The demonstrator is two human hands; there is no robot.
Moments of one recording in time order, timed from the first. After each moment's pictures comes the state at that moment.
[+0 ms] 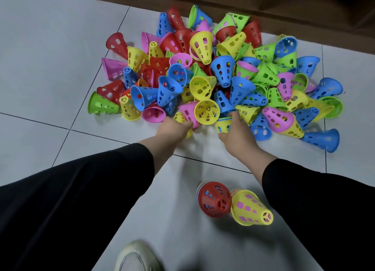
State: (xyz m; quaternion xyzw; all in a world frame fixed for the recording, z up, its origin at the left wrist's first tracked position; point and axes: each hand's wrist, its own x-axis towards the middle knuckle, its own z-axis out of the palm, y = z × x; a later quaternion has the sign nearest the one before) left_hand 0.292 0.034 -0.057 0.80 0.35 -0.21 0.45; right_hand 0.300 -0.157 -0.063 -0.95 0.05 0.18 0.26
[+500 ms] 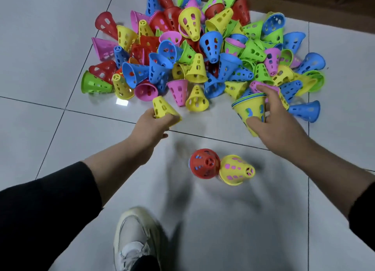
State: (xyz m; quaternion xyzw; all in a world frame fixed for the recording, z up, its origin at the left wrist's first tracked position) left_hand 0.196 0.049 0.000 0.69 0.26 -0.18 0.64; right_hand 0.221 -0.233 0.048 -0.92 0.02 0.13 0.38
